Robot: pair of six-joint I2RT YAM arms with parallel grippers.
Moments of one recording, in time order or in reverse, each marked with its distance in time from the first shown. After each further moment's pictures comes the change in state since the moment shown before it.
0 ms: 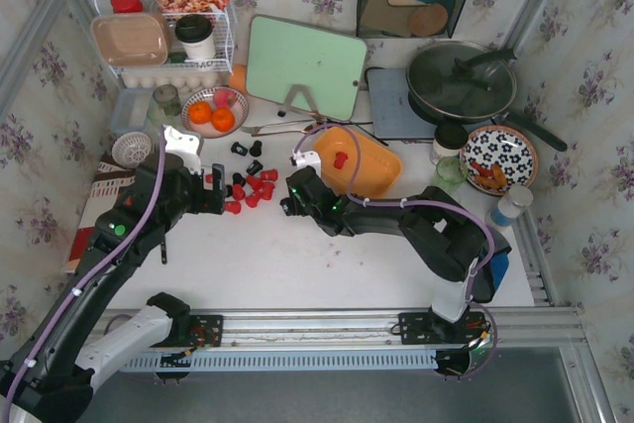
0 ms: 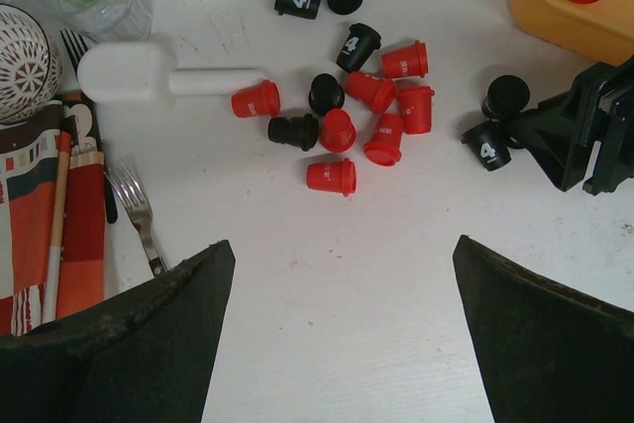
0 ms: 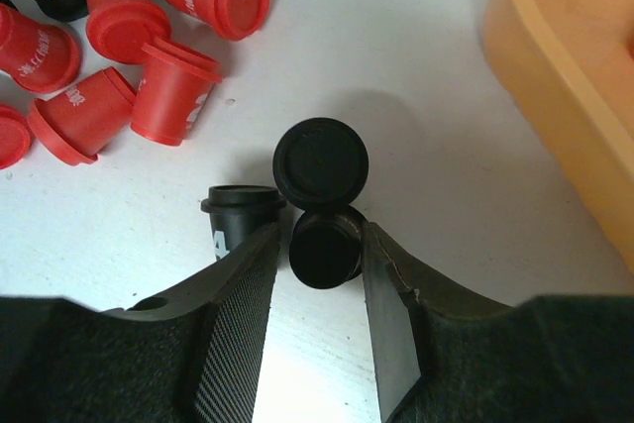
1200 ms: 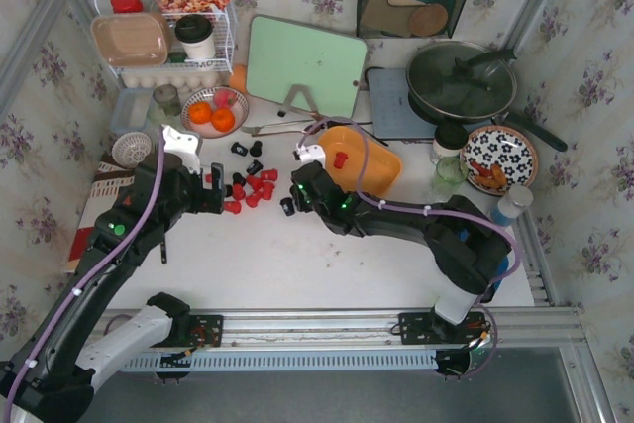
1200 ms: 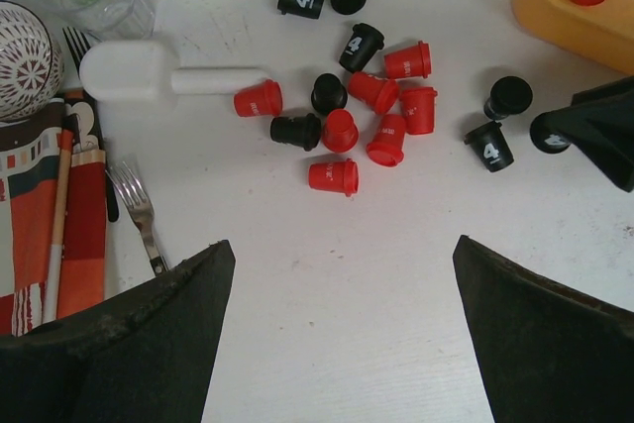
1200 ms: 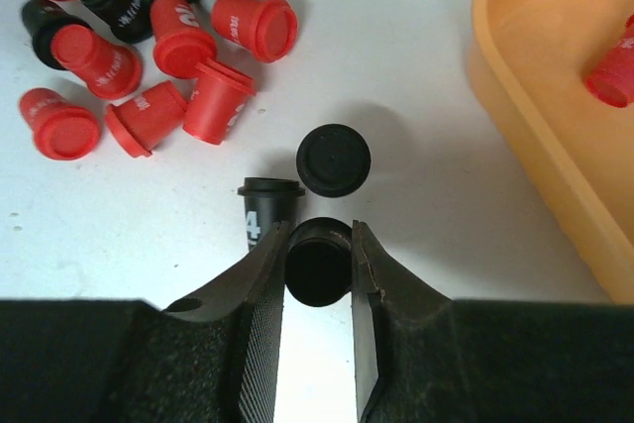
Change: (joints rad) left arm 0.009 0.002 0.000 0.000 0.005 0.000; right arm 0.003 -0.108 -0.001 -0.056 -0.015 -0.029
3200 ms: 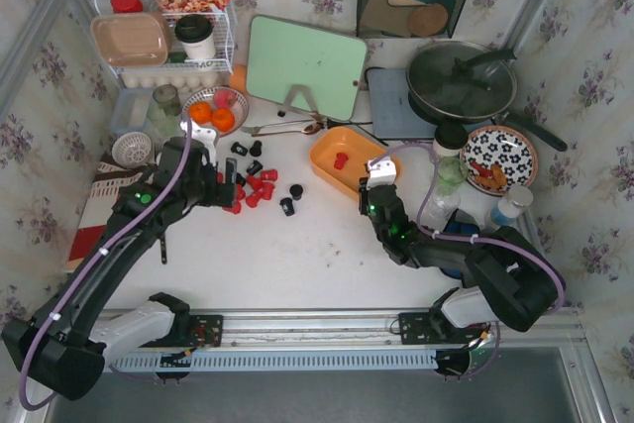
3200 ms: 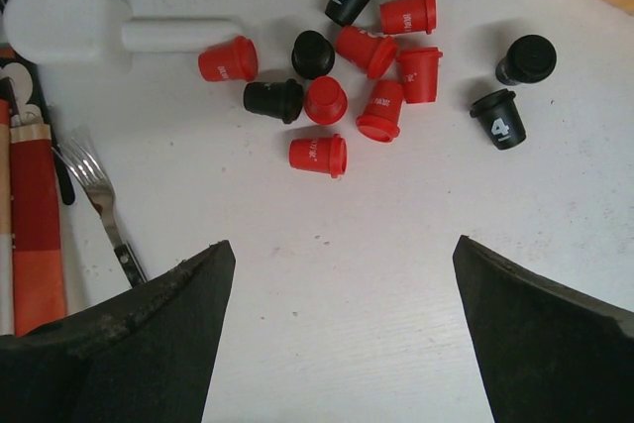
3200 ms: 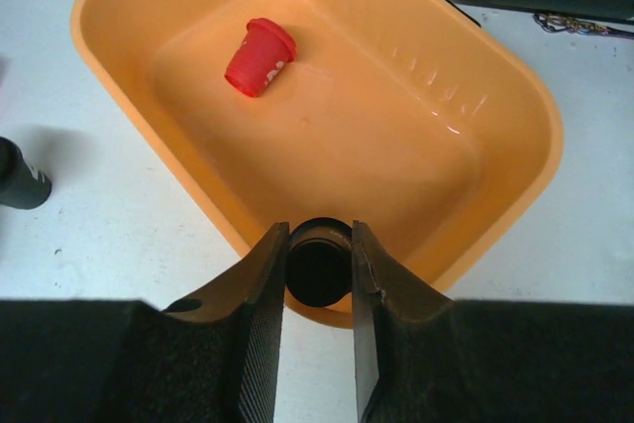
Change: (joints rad) left arm 0.031 0.188 0.023 -0.001 0.053 -0.026; right arm -0.243 -0.336 -0.575 0.503 0.143 -0.219
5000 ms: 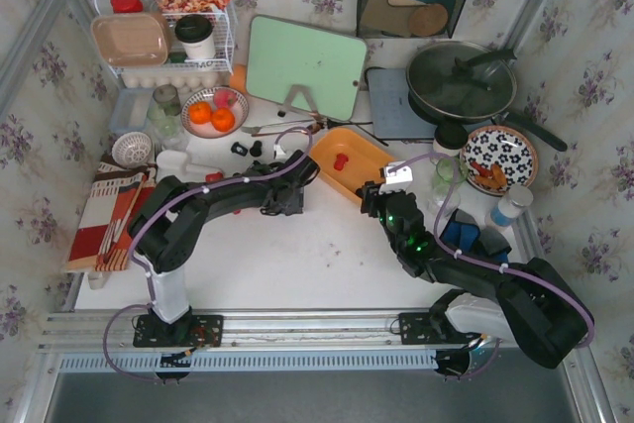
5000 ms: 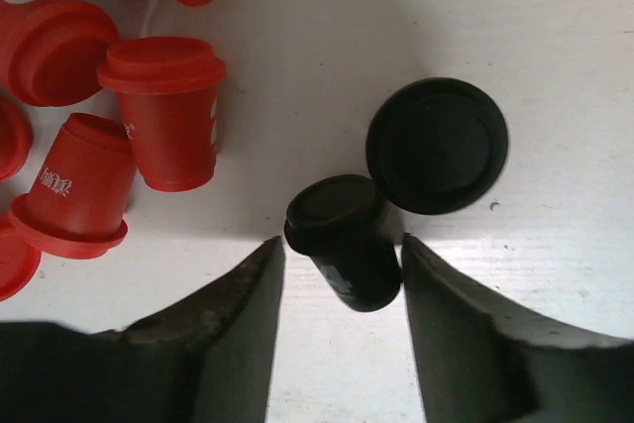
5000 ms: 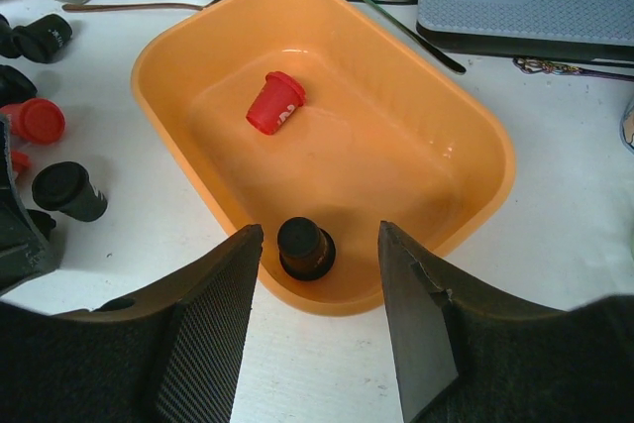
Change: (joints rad) left arm -0.333 0.845 0.180 0.232 -0.165 -0.465; right arm -0.014 -0.227 -0.105 0.025 -0.053 -0.016
